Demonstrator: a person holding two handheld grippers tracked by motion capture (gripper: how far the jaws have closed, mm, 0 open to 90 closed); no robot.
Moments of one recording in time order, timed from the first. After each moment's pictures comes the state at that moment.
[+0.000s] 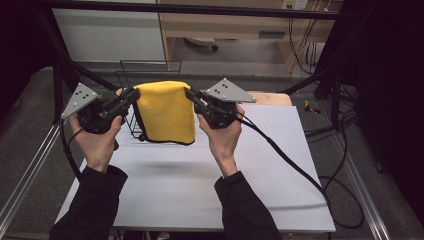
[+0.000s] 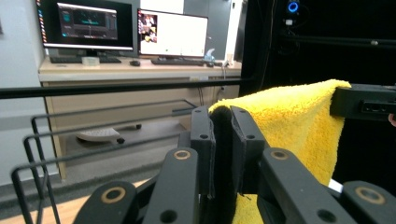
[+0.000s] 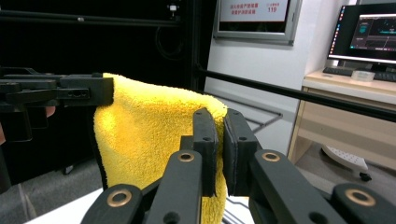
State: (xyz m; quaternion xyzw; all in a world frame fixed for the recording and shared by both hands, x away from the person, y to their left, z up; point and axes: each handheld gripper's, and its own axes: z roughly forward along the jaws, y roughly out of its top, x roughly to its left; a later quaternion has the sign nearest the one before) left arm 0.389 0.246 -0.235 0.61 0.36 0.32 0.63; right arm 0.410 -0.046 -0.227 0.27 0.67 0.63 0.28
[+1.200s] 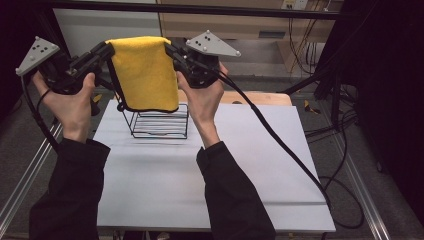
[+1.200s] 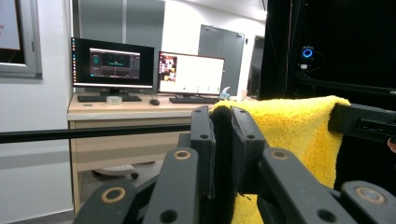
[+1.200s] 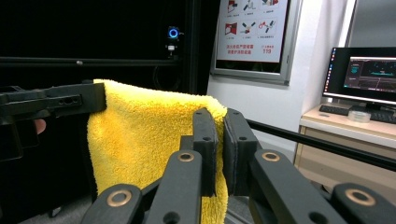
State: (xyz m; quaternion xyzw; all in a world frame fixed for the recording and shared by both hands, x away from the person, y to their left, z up) left arm 0.415 0.276 -0.156 0.56 0.36 0.36 0.65; right arm 0.445 -0.006 -0.151 0.26 0.63 0.66 0.31
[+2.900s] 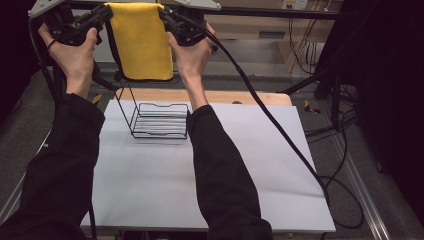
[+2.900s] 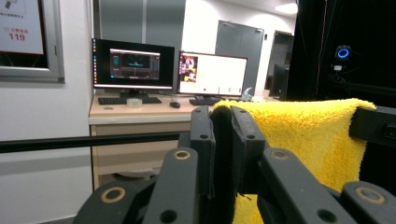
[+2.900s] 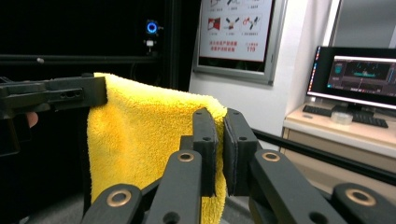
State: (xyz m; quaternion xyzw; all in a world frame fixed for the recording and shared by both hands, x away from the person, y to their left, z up) left arm 0.508 0.289 -0.127 0.56 0.38 0.37 0.63; right arm 0.530 0.021 -0.117 0.28 0.64 0.64 0.32
